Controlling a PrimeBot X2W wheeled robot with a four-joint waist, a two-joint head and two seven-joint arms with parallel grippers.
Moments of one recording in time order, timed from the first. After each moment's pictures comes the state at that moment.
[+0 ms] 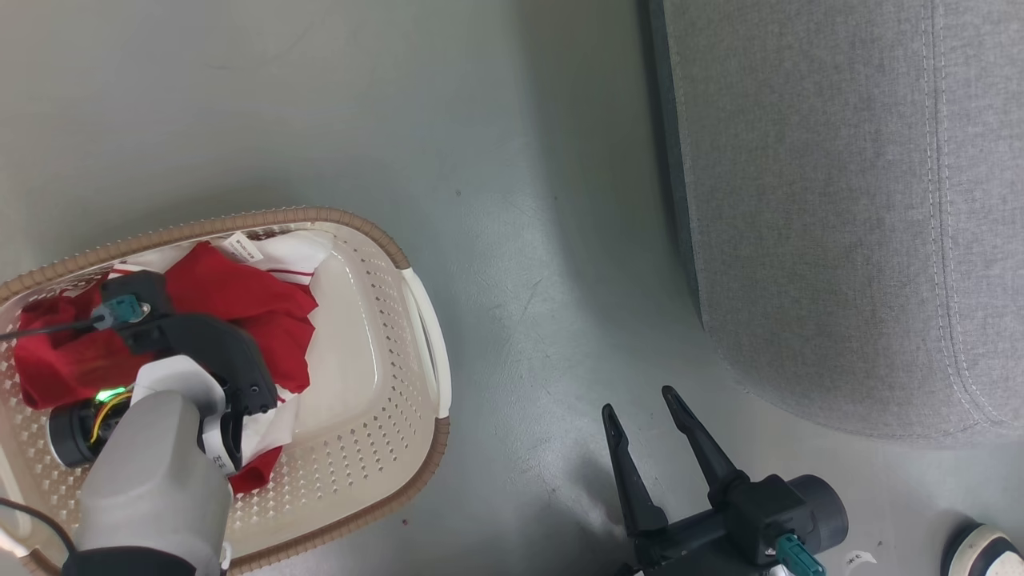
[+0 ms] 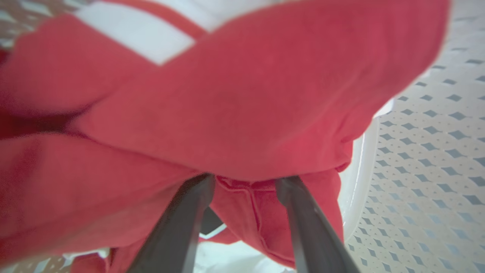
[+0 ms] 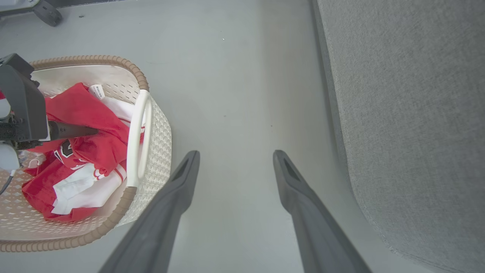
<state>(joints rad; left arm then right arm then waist) -0.87 0.10 -0.03 1.17 -0.36 0.08 0.05 -0.22 -0.05 0.49 0.17 0.20 -0.12 -0.25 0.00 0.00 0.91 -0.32</state>
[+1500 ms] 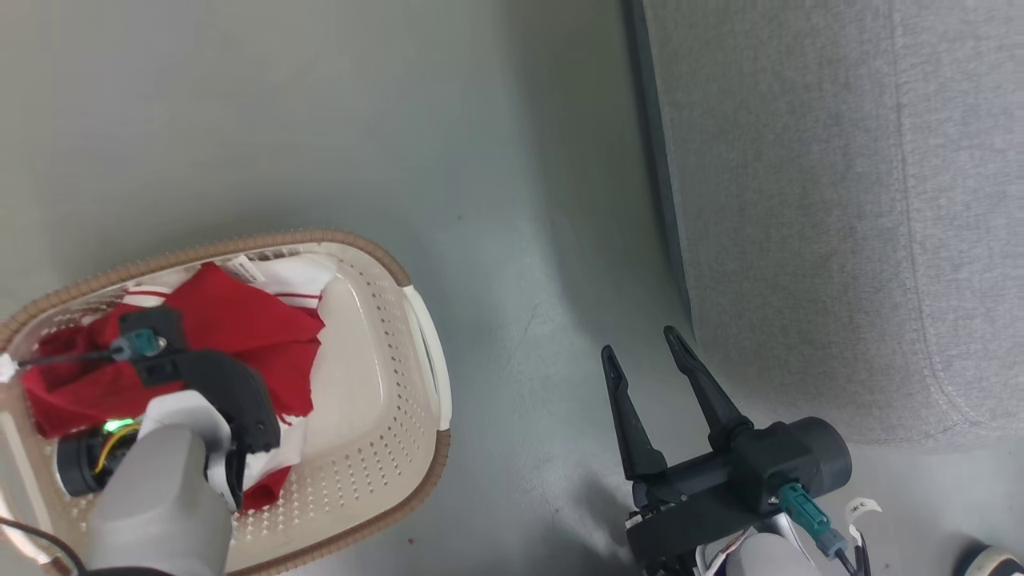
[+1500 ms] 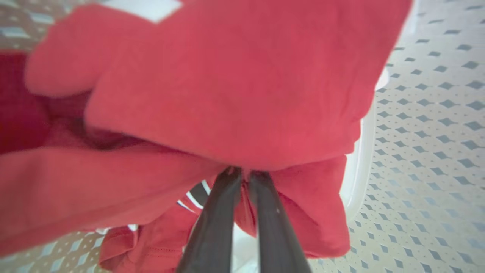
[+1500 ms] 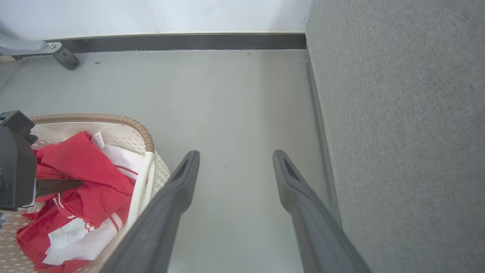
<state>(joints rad) -0.87 0.11 -0.05 1.27 -0.32 0.05 0.02 -0.32 -0.05 0.48 0.17 0.20 -0.12 -0.25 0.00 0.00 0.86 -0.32</state>
